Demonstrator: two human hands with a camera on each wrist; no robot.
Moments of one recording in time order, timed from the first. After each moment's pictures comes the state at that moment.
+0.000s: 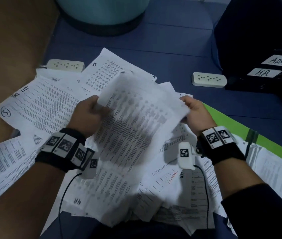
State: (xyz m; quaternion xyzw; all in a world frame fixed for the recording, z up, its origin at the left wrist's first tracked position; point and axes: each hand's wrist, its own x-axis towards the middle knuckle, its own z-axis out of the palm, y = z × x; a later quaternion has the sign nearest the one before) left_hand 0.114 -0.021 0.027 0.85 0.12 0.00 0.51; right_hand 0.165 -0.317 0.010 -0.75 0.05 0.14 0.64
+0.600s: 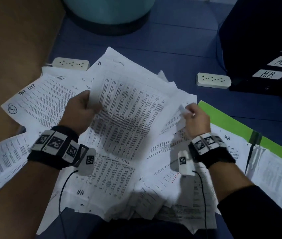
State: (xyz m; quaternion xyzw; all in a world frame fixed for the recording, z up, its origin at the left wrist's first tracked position) left_hand 0.109 0.007 0.029 0.83 0.12 0.02 0.55; right_hand 0.154 -0.313 -0.013 -0.92 0.10 0.01 0.38
